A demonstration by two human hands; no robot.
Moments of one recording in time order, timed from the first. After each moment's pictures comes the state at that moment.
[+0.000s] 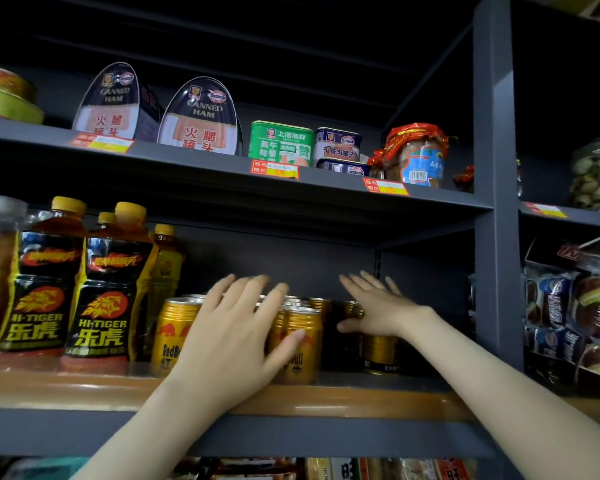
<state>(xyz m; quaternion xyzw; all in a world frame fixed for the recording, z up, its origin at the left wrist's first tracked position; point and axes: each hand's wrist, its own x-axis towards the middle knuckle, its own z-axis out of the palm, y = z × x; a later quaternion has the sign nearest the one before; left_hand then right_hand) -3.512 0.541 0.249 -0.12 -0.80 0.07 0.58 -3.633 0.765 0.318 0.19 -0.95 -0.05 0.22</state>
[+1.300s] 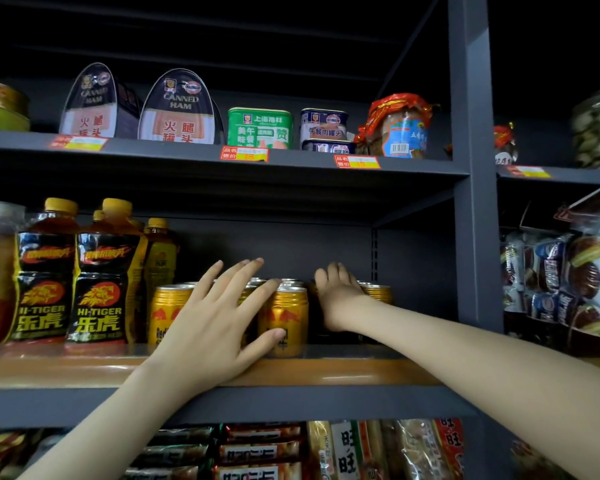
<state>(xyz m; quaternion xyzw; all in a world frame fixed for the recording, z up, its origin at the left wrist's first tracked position) -3.505 0.535 0.245 -0.13 -0.85 0.16 0.49 -3.631 0.713 0.290 0.16 -0.95 -0.07 0.25</state>
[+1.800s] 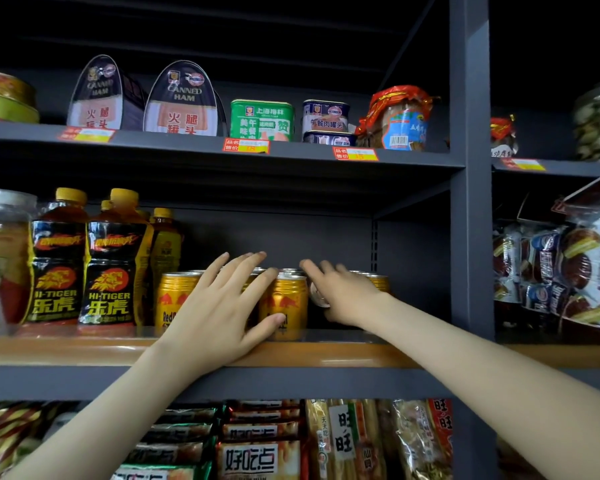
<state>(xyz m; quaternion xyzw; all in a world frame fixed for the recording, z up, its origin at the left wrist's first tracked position) -3.505 0.537 0.244 -0.13 -0.84 0.16 0.50 -3.593 0.733 0.288 0.29 -0.90 -0.10 0.31</state>
